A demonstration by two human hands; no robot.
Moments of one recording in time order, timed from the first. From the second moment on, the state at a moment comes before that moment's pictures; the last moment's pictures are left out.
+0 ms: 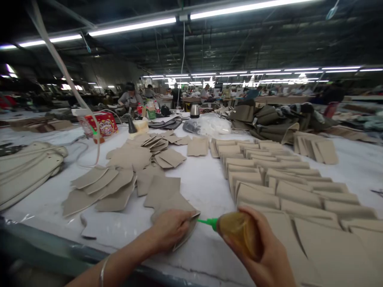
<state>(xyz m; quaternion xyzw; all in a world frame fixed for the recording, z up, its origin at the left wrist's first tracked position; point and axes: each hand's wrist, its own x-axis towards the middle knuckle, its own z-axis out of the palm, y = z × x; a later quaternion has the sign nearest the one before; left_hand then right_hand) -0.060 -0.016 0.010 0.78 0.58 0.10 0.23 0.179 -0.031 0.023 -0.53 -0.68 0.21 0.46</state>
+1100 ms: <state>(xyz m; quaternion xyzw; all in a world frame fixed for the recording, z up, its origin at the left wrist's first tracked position) -0.052 -0.017 0.012 0.79 0.57 0.11 0.19 0.183 -0.017 0.007 -0.51 -0.73 0.19 0.43</state>
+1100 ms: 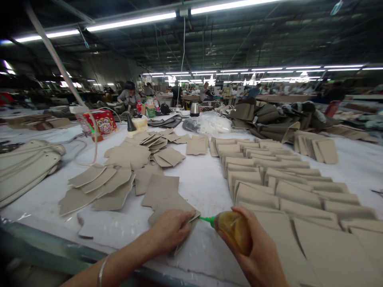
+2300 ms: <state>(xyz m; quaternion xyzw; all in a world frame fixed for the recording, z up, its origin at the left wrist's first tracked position) -0.059 -0.019 0.000 0.79 0.55 0.13 0.24 0.189 -0.042 -0.014 -0.50 -0.69 0.29 0.43</state>
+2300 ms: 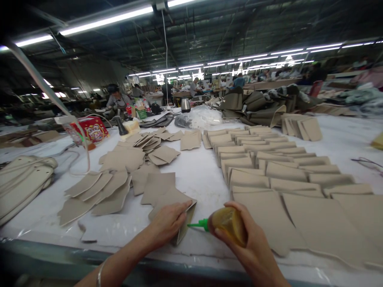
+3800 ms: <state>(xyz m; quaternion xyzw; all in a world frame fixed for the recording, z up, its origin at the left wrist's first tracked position) -0.058 -0.023 0.002 0.79 0.56 0.13 0.24 0.182 -0.054 -0.026 -0.50 -0.67 0.30 0.46</state>
